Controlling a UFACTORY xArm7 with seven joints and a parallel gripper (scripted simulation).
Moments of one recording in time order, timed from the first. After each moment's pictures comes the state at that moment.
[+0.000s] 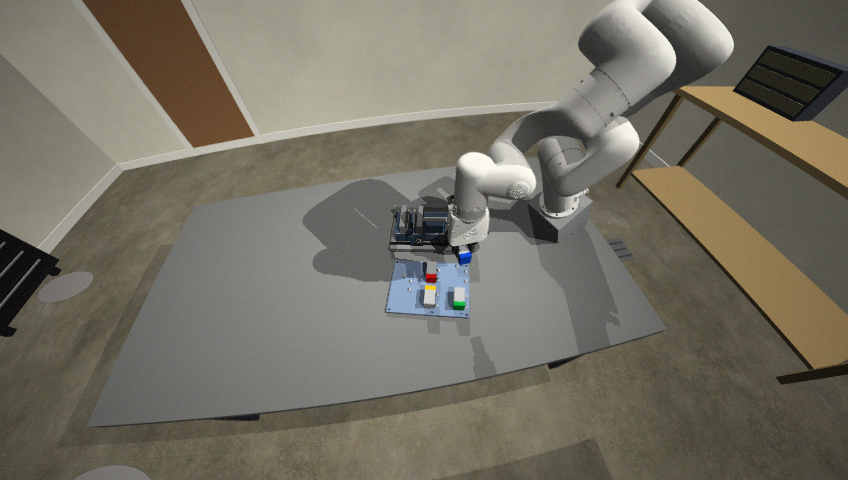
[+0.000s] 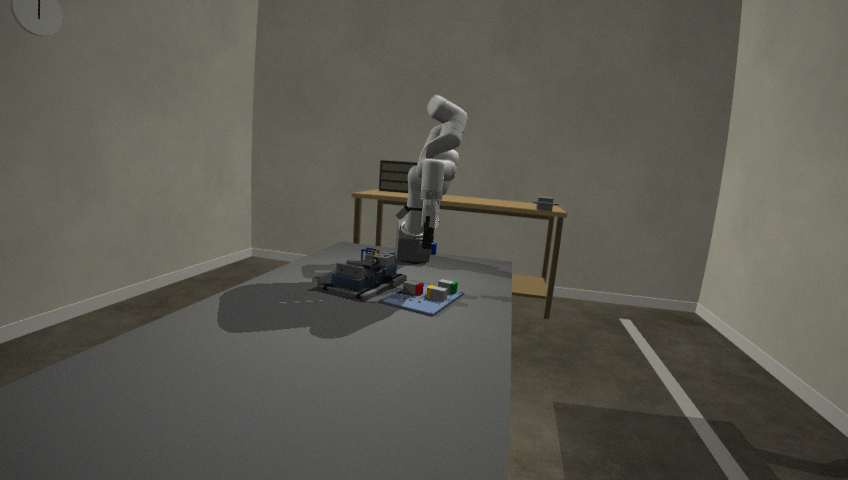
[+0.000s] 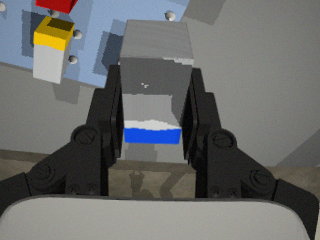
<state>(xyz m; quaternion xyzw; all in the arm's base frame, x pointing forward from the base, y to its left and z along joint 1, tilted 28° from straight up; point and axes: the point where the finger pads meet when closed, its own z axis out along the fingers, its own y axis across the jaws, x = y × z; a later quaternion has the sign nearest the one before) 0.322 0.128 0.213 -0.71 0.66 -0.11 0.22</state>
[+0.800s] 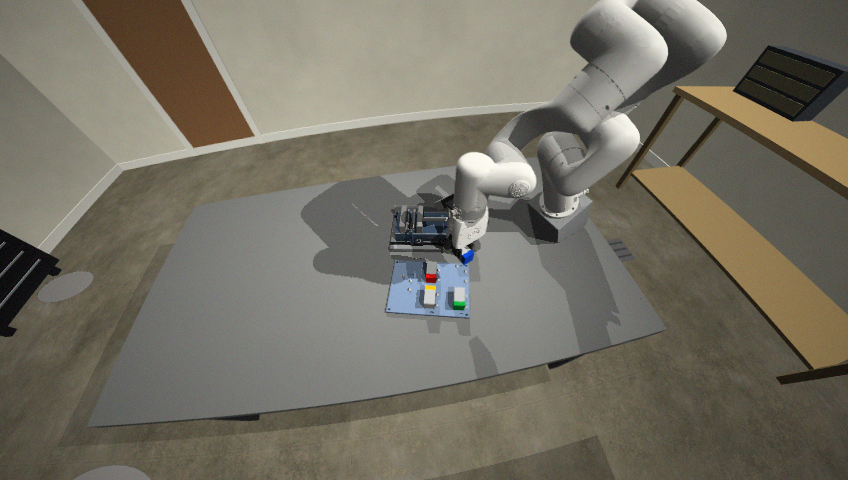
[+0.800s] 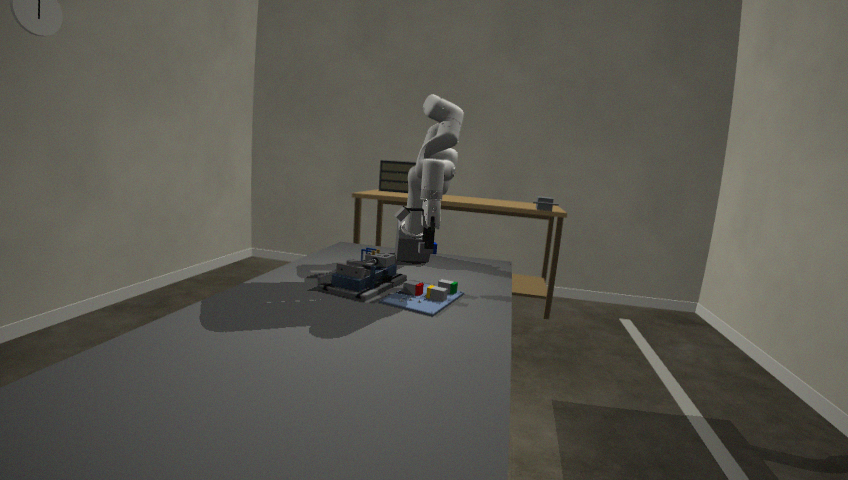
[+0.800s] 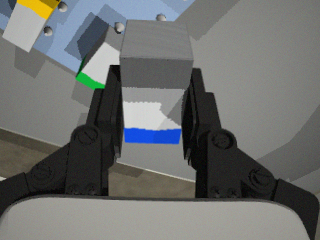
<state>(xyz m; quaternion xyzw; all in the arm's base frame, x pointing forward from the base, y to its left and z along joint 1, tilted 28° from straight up) 0.322 0.128 0.213 -0.82 0.52 -0.15 0.20</state>
